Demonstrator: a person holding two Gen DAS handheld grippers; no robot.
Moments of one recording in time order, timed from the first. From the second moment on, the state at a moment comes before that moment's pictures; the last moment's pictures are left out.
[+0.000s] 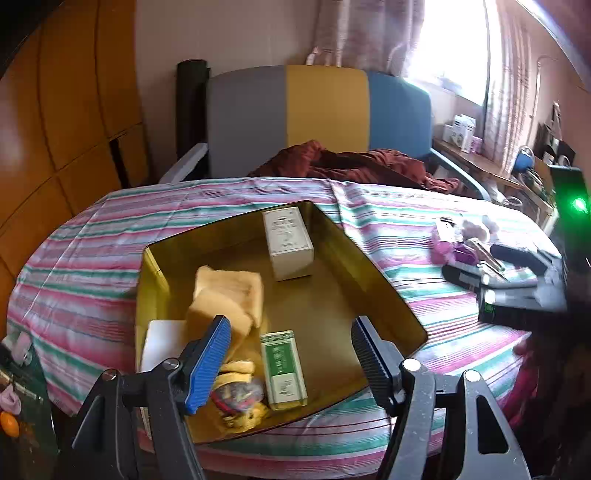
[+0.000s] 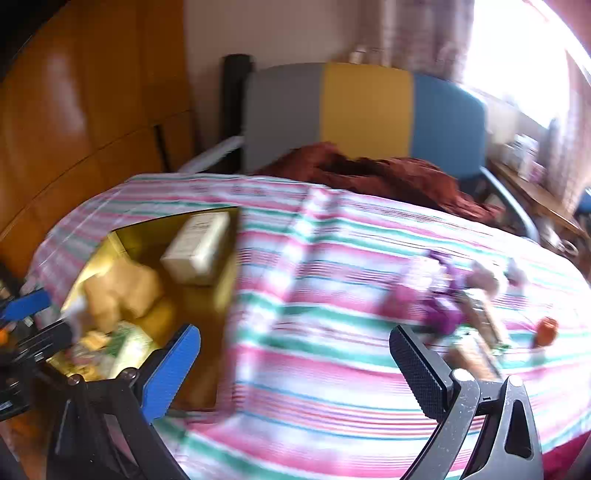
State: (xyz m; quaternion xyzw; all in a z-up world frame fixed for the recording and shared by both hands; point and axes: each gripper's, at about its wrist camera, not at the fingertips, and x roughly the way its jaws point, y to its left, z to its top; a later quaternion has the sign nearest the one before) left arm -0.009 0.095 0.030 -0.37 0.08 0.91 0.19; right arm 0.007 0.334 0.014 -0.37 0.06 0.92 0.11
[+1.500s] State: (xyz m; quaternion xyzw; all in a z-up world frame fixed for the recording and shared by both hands) left arm -0.148 0.398 -0.033 -0.51 0.07 0.77 0.38; right arm 0.051 0.572 -0.007 -0.38 0.24 0.84 0.30
